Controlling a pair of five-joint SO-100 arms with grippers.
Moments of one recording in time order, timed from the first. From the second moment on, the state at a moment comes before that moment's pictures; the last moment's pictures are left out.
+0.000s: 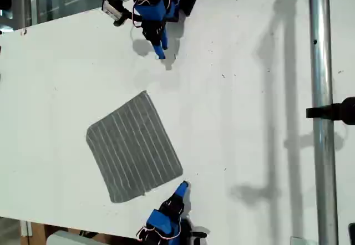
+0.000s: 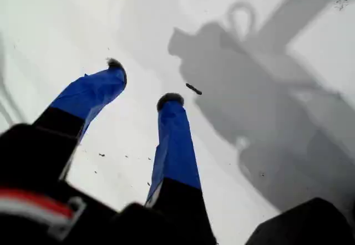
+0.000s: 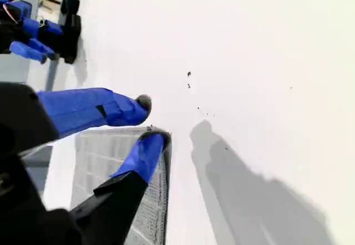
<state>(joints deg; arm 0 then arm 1) 6.0 198.5 178.4 73.9 -56.7 13.0 188.3 166.2 83.4 86.3</state>
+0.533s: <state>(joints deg) -10.5 198.6 178.7 73.7 -71.8 12.3 188.3 166.2 83.4 86.3</state>
